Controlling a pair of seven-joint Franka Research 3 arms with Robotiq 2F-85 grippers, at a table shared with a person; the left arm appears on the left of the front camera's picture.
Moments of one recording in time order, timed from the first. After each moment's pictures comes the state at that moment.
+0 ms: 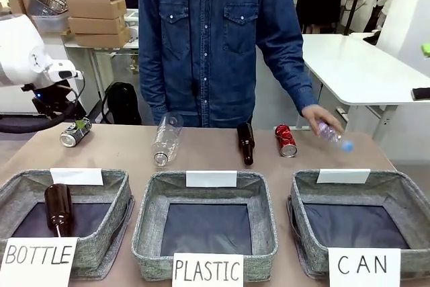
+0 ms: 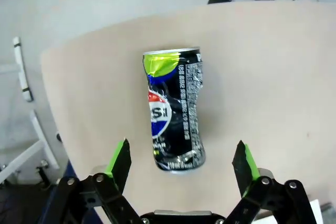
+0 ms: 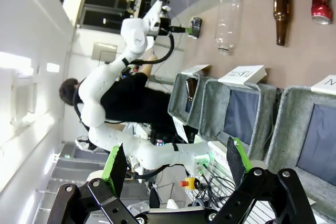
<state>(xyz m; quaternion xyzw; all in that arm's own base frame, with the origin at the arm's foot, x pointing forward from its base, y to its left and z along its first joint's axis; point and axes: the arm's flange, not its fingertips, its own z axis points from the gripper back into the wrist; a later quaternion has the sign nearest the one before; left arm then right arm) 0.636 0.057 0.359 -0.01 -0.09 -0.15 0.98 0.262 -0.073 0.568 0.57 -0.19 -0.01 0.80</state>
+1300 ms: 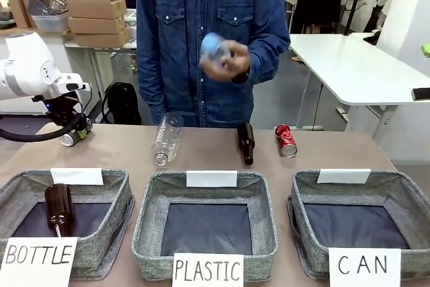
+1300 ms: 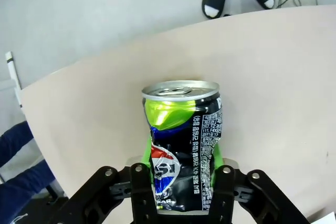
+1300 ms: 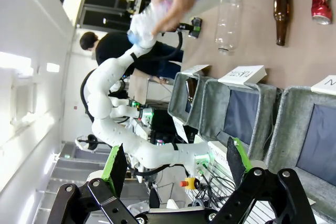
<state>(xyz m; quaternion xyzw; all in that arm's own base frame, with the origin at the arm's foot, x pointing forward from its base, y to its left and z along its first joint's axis) 0.667 0.062 0.320 -0.02 -0.08 -0.19 0.98 0.262 -0.073 0.568 0.57 -0.19 -0.01 0.80</state>
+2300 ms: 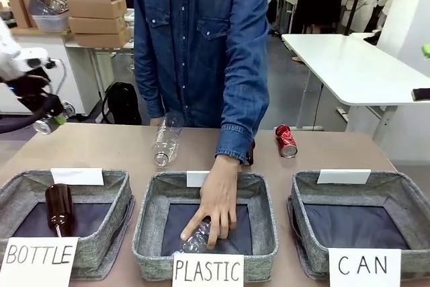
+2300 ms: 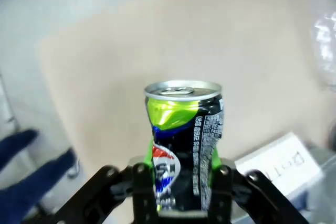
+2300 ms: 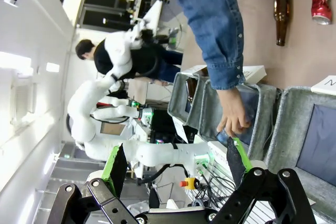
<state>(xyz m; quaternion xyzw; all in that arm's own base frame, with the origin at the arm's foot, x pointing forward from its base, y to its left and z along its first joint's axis) 0.546 0.092 0.435 -0.11 -0.14 -0.23 0.96 0.262 -0.073 0.568 0.57 -0.19 -0.01 0.80</state>
